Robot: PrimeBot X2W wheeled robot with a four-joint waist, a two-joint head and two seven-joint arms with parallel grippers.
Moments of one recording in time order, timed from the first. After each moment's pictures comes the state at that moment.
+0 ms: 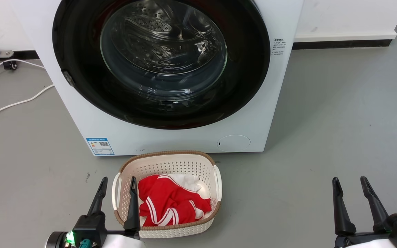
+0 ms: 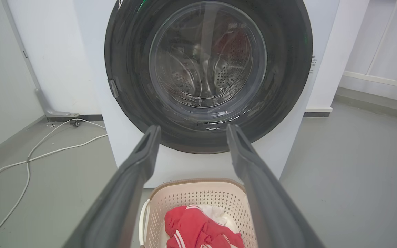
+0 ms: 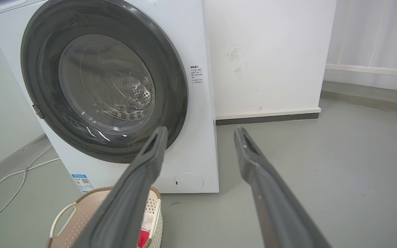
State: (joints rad) left arm 0.08 0.05 -0.09 0.06 -0.08 0.04 -0.26; right arm 0.15 -0.05 -0.04 -0.02 0.15 0.13 -0.26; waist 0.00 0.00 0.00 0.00
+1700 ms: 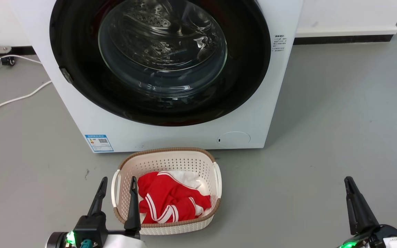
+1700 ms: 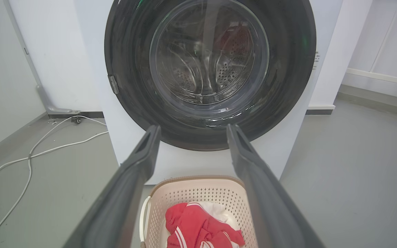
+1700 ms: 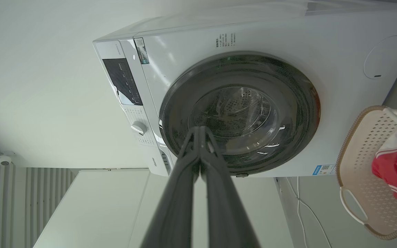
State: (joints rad) left arm 0.08 0.05 -0.09 0.05 -0.08 0.05 -0.26; right arm 0.18 -0.05 -0.03 -0.11 1.74 0.13 0.07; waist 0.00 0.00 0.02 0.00
